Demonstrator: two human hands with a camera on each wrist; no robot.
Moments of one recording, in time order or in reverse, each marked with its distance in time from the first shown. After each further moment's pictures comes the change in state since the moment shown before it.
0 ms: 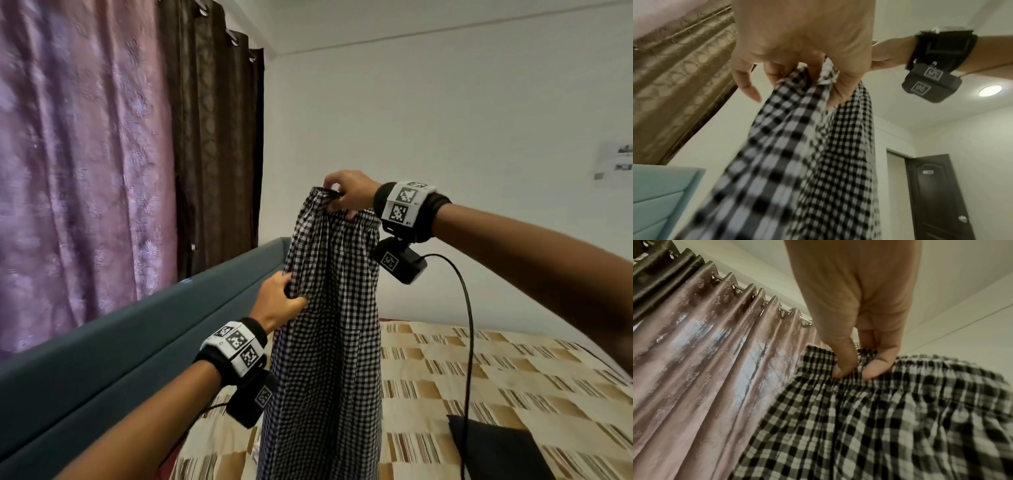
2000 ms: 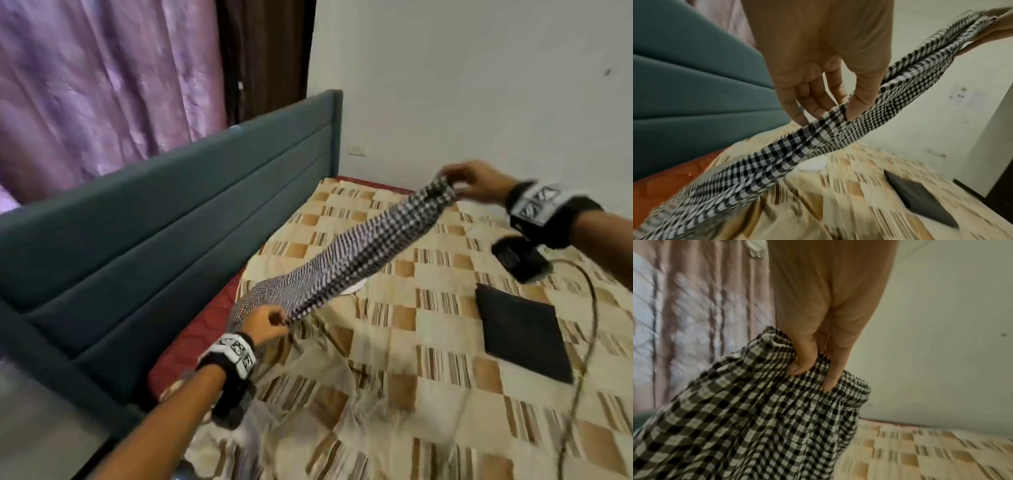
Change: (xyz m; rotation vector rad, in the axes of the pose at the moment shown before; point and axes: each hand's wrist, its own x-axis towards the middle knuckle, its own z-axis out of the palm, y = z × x) left_hand -0.269 -0.210 0.012 0.056 -0.408 -0.539; right_hand -0.116 0.115 0.179 0.165 -0.297 0.036
